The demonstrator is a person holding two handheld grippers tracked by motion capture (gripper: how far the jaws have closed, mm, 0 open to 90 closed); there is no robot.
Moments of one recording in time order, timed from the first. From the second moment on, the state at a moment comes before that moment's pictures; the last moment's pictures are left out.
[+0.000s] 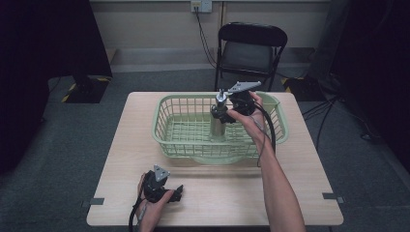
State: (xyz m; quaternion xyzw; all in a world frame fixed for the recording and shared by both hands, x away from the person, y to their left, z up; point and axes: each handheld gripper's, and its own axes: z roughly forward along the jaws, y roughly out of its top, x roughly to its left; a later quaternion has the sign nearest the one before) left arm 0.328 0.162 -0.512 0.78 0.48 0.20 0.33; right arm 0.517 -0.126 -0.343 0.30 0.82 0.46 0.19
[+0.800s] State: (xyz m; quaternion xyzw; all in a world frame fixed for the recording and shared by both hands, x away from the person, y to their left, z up) left arm 0.328 0.163 -0.512 0.78 0.48 0.20 0.33; right arm 0.456 -0.149 -0.316 0.34 0.76 0.50 0.22
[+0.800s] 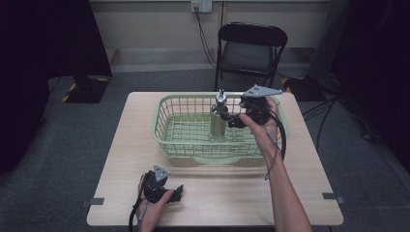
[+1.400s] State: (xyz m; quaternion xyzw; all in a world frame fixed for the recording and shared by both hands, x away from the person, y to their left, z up) left arm 0.328 0.163 -0.512 0.78 0.48 0.20 0.33; right arm 0.399 -0.173 -0.331 0.37 0.74 0.51 0.23
